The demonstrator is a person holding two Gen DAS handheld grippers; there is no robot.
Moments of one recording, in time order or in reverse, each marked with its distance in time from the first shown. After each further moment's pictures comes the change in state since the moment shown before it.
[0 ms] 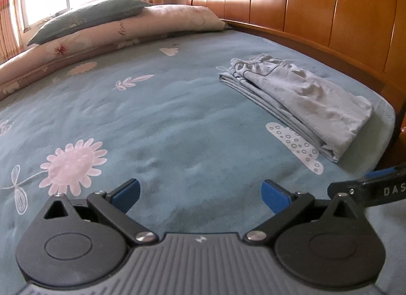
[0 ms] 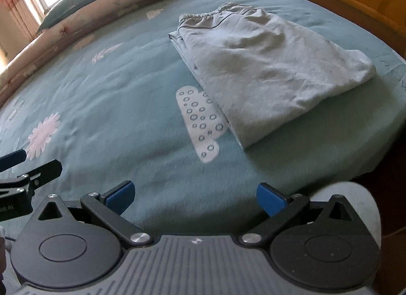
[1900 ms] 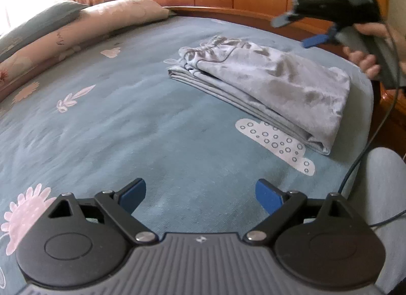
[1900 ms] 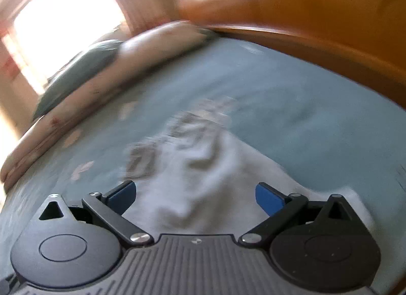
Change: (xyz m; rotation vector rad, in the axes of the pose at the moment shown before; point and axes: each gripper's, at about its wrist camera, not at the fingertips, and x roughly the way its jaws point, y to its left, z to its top) left arm 0.069 -0.018 0.037 0.205 0.065 -0.167; right arm 0.059 -0.117 0.198 0.095 -0.240 0.169
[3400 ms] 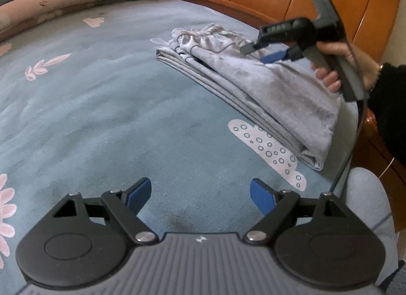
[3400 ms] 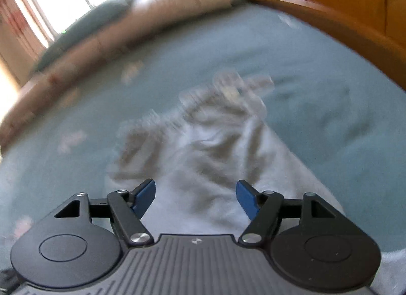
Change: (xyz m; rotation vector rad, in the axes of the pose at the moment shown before) left arm 0.039 0.031 0.009 -0.139 0.056 -0.202; right arm 0.092 -0.003 0.018 -0.068 0.202 -0.040
